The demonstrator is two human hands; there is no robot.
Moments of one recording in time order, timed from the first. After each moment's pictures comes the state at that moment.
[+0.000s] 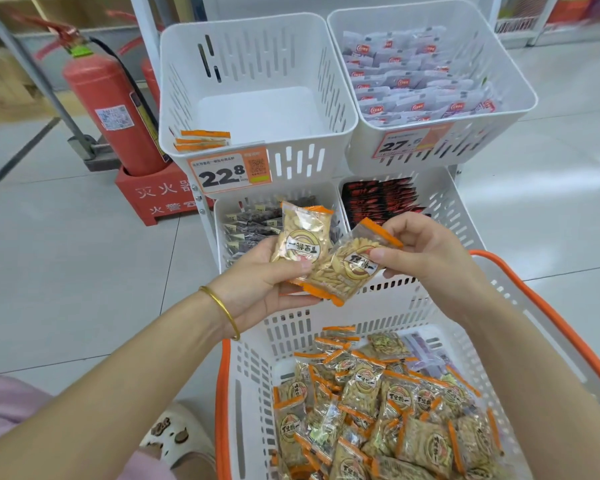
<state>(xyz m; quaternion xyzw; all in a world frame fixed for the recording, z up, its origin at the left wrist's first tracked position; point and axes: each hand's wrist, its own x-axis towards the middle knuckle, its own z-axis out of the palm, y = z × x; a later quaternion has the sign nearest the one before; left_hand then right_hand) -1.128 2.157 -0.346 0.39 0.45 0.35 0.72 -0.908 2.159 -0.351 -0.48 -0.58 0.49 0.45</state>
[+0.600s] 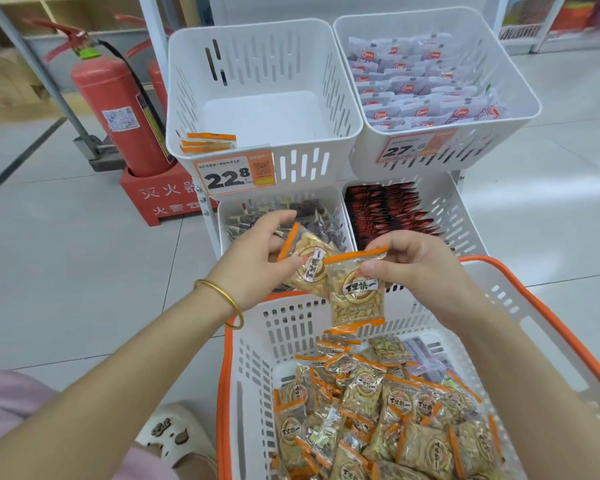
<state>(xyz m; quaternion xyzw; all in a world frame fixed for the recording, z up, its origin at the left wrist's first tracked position) -1.139 2.165 -0.337 0.70 0.56 0.29 0.33 -0.917 2.157 -0.354 -0.49 -0.60 0.48 0.41</state>
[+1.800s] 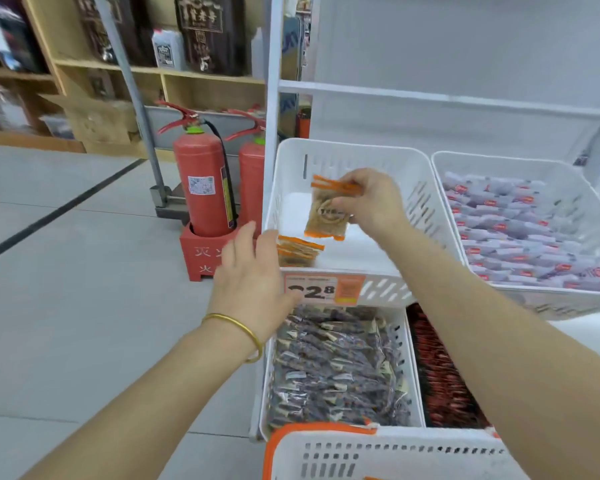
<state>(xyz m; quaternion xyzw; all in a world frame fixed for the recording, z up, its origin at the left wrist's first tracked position) -1.224 2.243 -0.289 0.65 0.71 0.27 0.00 -1.082 2.385 -0.243 -0.49 -0.73 0.25 0.41</state>
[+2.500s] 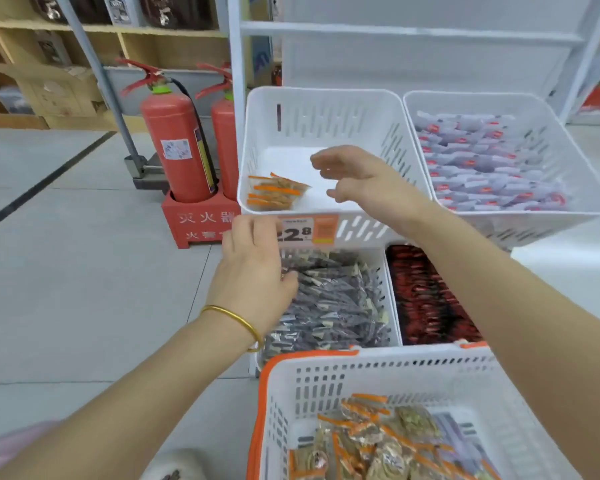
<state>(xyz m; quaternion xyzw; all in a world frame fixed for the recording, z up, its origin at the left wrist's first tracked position) -1.195 2.195 -0.300 0.69 0.66 0.30 0.03 -1.042 2.303 -0.248 -0.40 -0.74 0.42 0.35</state>
